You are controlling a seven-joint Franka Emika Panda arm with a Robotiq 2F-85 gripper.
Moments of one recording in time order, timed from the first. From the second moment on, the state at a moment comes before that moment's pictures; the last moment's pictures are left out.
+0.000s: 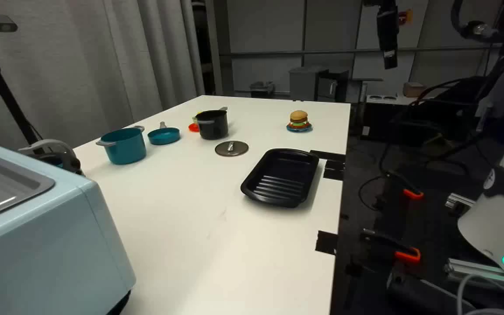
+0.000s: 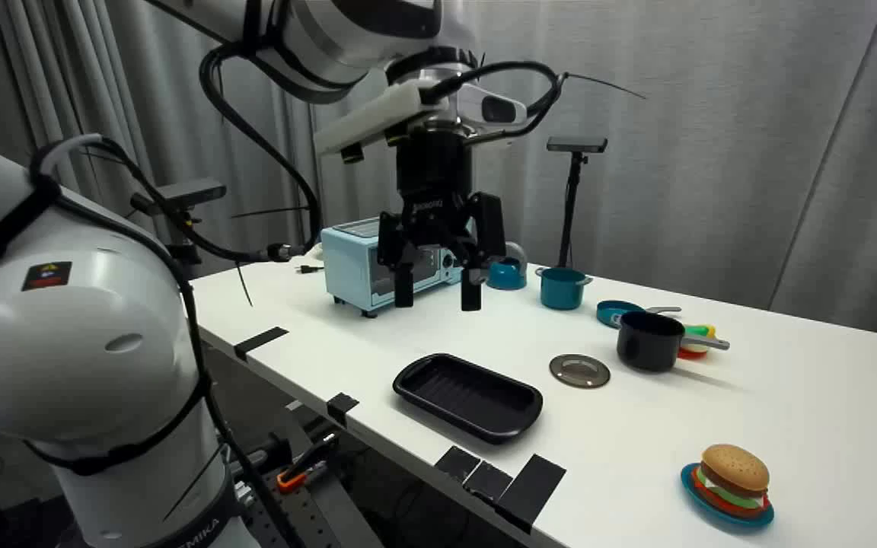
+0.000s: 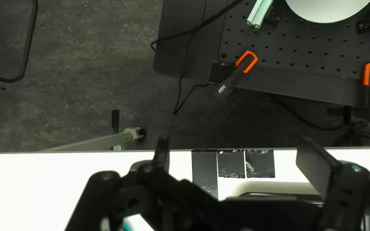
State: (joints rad) arm -0.08 -0.77 0.01 -2.70 -0.32 1.73 -0.13
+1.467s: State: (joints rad) arm -0.08 -0.75 0.01 -2.69 -0.32 1.73 -0.13
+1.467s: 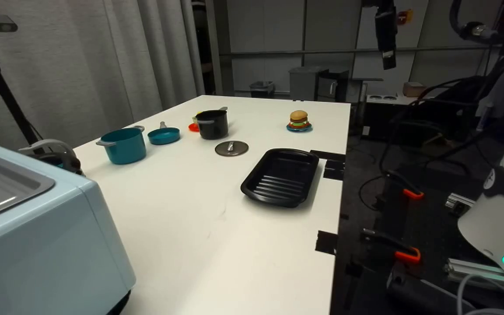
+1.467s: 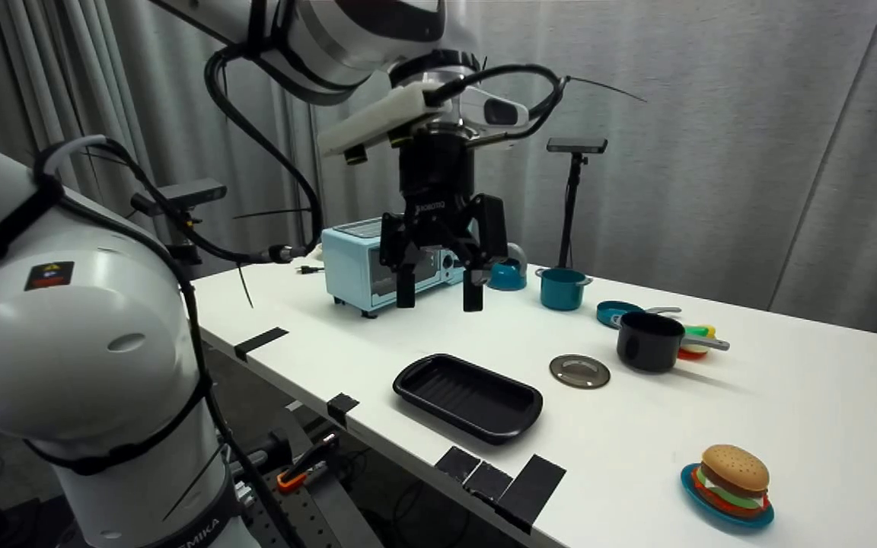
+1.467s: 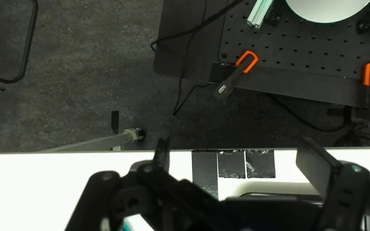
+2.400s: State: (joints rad) arm -0.10 -0.47 -0.12 -2.50 -0.37 1.77 -0.11
